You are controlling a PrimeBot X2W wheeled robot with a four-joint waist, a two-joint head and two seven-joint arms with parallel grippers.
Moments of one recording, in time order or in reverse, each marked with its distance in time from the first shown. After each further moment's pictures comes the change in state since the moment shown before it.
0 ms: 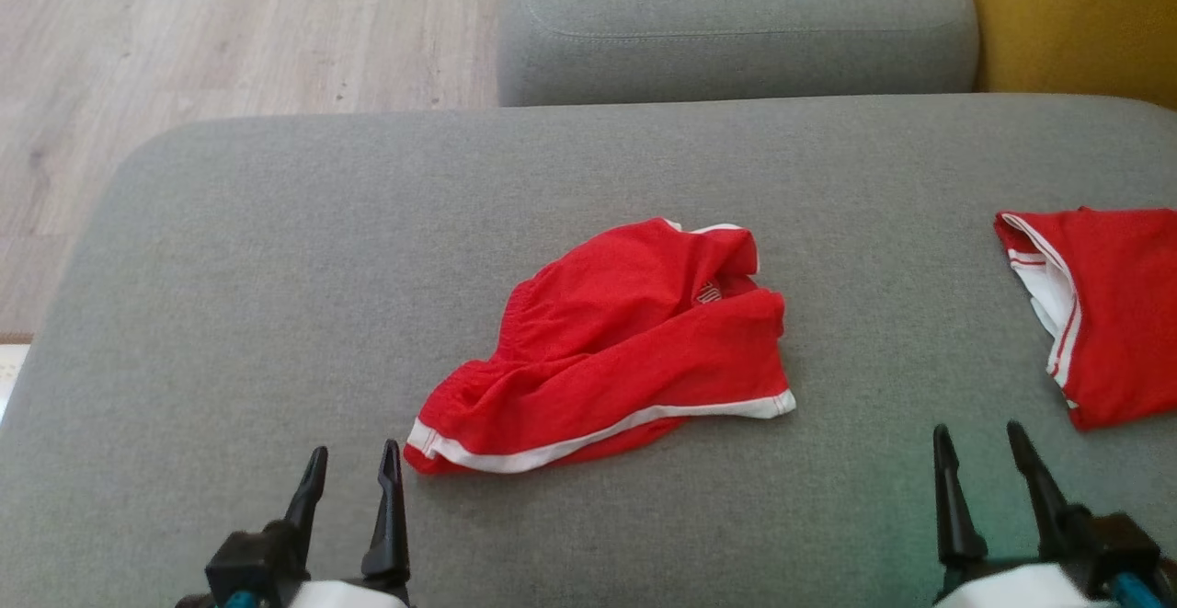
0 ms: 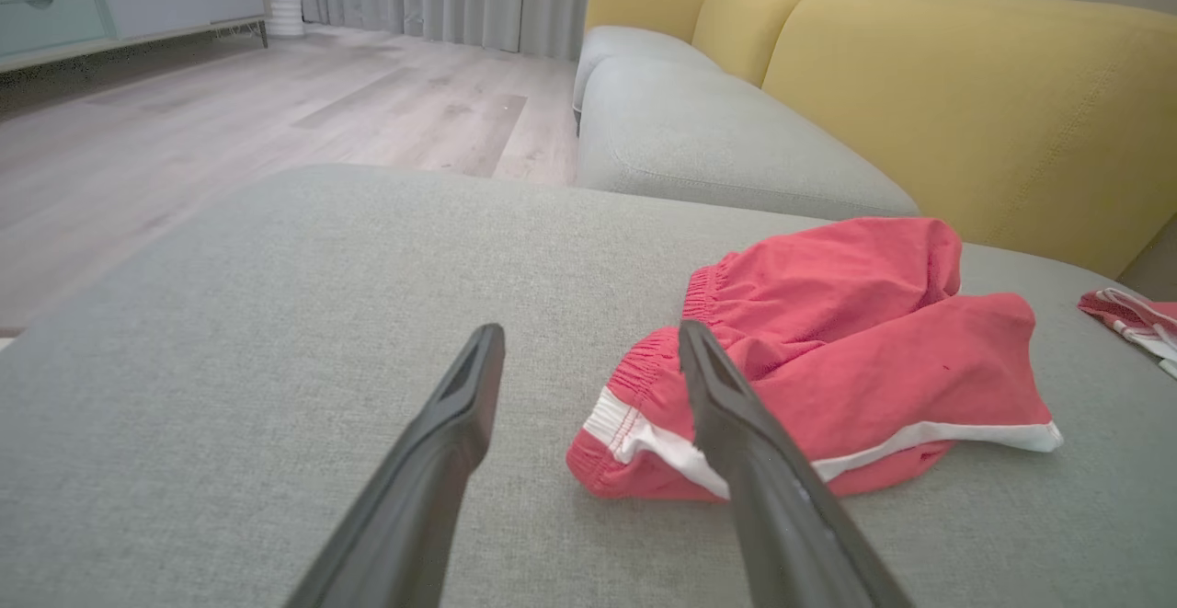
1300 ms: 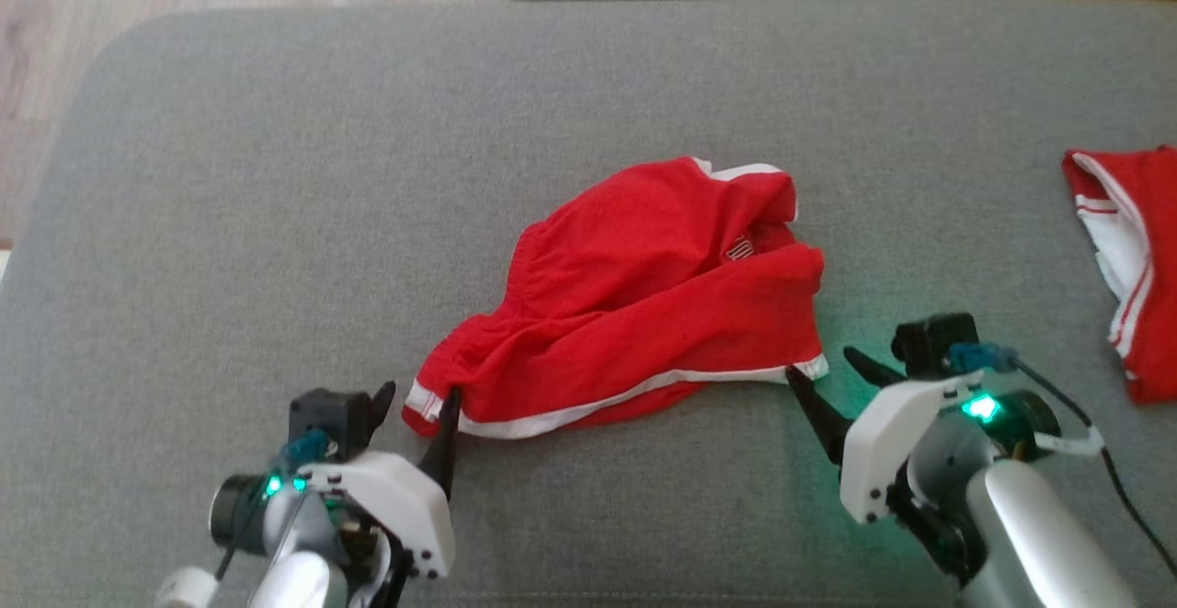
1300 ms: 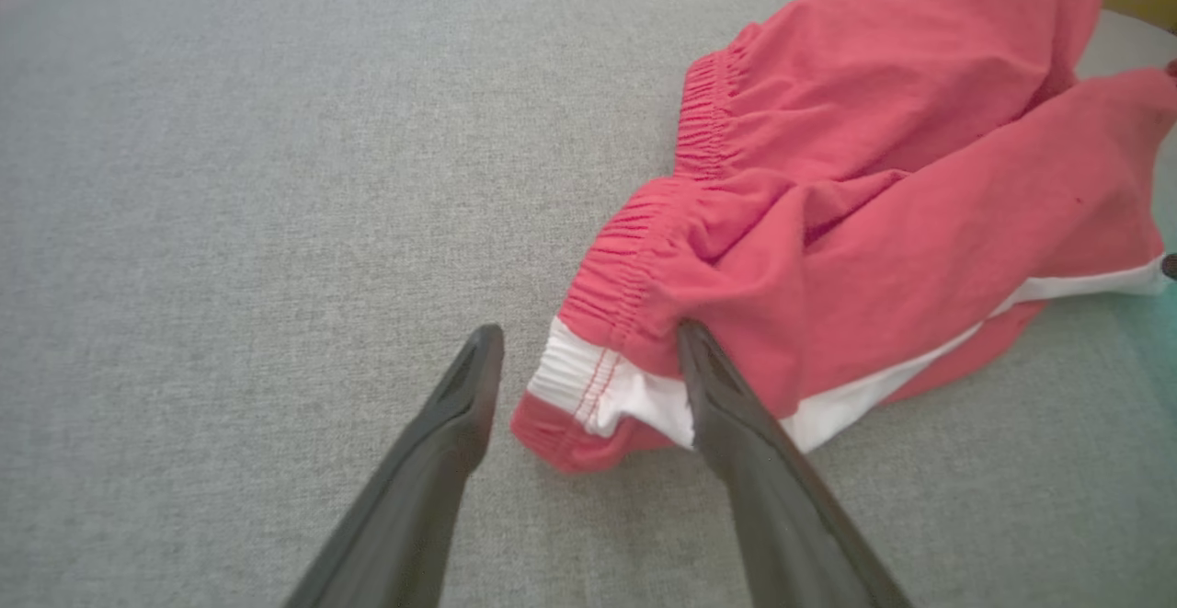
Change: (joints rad) left arm -0.212 -0.098 0.076 0.131 0.165 -0.200 0.386; right arm -0.332 -0.131 0.324 0.088 0.233 0.000 0.648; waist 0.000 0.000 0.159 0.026
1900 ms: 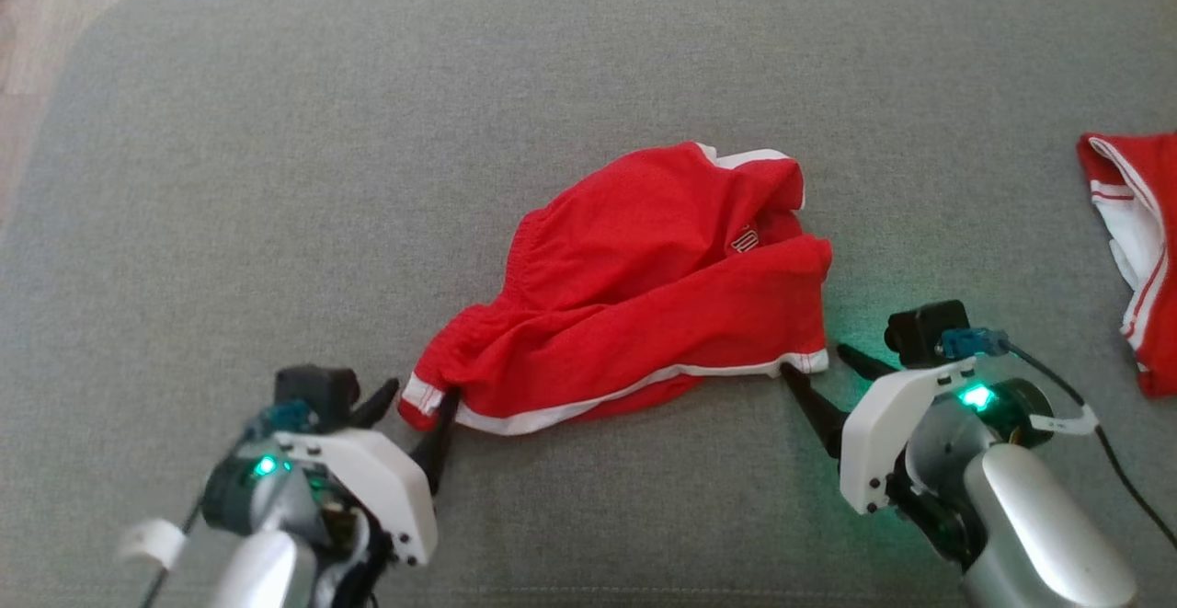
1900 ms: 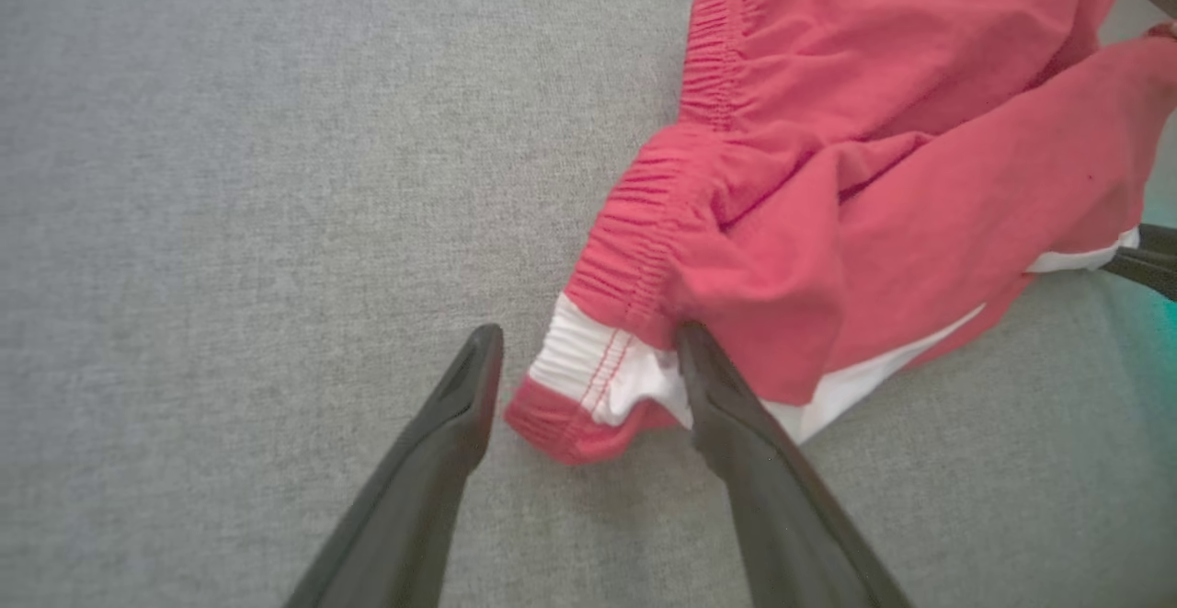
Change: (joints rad) left arm -0.038 0.038 0.007 -0.002 -0.105 -0.071 0.122; right arm -0.060 -0.037 0.064 0.070 0.059 0.000 0.006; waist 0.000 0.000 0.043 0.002
